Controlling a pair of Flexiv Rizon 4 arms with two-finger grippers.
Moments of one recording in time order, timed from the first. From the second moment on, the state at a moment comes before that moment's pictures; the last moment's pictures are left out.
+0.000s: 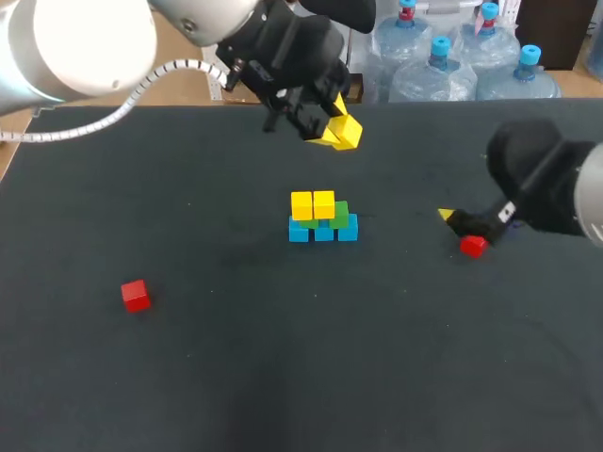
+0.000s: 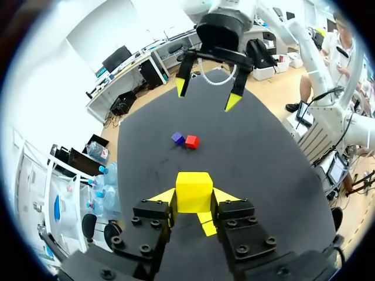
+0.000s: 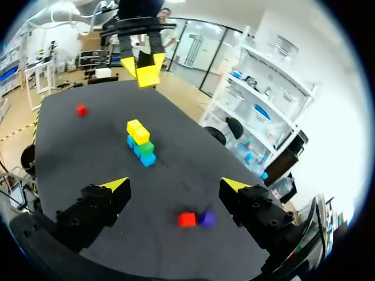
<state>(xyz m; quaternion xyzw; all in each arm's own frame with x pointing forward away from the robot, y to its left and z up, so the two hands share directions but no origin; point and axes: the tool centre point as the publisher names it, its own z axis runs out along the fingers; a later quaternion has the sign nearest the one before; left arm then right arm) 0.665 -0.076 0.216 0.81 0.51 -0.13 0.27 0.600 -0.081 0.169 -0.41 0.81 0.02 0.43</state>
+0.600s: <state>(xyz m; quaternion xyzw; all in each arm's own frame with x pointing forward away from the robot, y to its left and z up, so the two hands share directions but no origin) 0.658 -0.073 0.221 0.81 0.50 -0.14 0.28 0.640 -0.031 0.186 -0.47 0.76 0.04 0.45</state>
